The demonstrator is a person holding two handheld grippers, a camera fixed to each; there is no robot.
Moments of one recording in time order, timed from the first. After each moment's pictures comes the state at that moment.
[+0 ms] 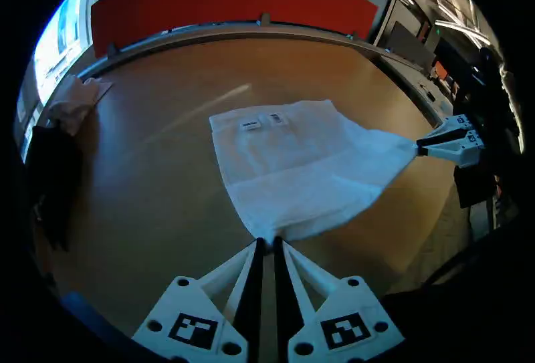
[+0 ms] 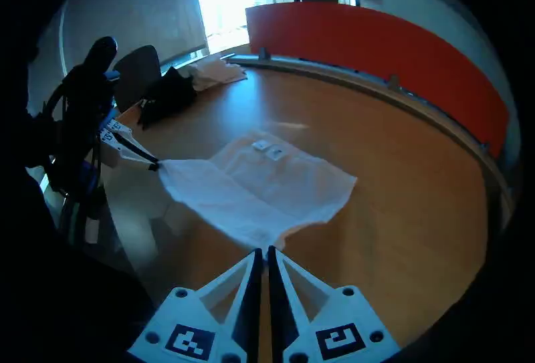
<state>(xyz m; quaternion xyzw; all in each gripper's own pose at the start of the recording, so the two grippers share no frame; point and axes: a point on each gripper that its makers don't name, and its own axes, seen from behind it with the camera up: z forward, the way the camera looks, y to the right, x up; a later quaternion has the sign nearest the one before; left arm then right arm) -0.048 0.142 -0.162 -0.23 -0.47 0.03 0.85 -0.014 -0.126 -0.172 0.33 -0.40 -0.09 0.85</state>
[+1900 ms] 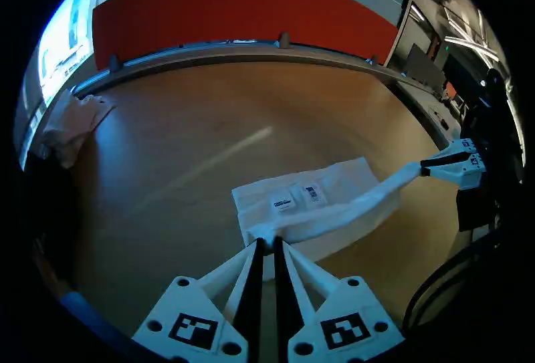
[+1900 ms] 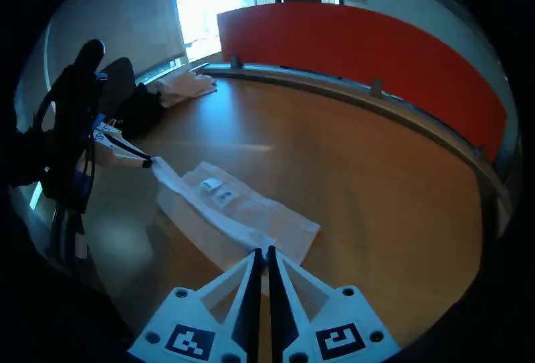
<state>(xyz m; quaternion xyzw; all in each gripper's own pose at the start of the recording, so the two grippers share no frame) -0.041 0.151 -0.043 -0.20 -0.44 0.00 0.87 -0.015 -0.115 -0.064 0.29 -0.39 -0.08 0.87</state>
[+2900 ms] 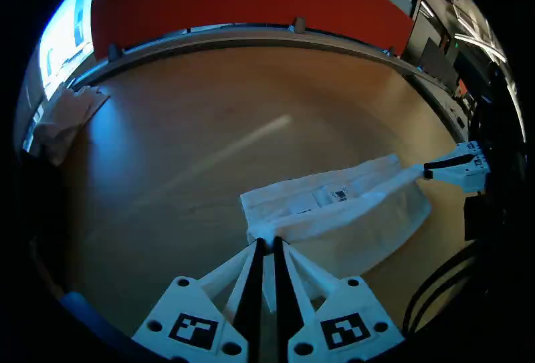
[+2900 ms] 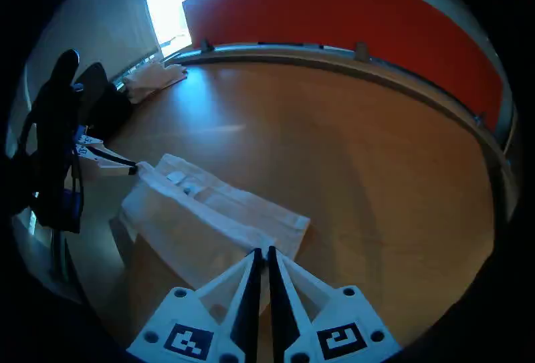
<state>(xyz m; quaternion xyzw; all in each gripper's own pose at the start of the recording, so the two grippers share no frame) -0.099 0.155 -0.003 -0.18 -0.46 0.02 0.87 -0.078 -0.112 -0.025 0.25 -0.43 -0.05 0.86</state>
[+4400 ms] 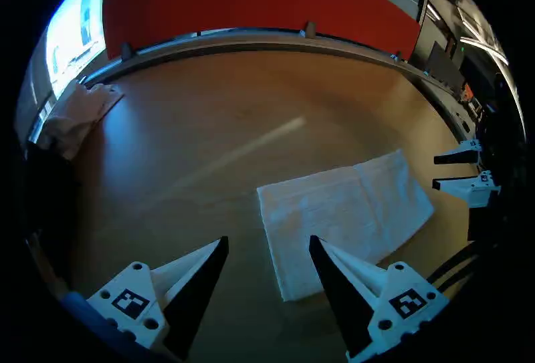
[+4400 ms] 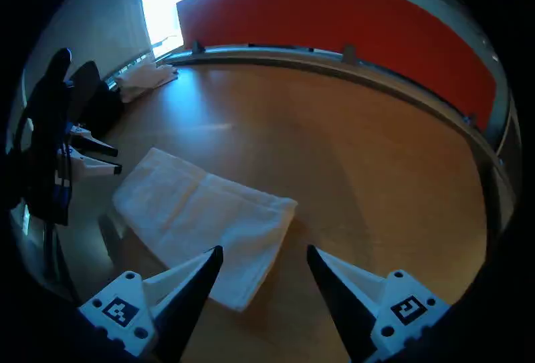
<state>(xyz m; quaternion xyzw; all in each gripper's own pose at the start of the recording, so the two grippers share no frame) -0.089 0.133 -0.013 -0.15 -0.45 0.02 0.88 -0.077 -0.092 -0.034 0.22 -0.42 -0.06 0.88</state>
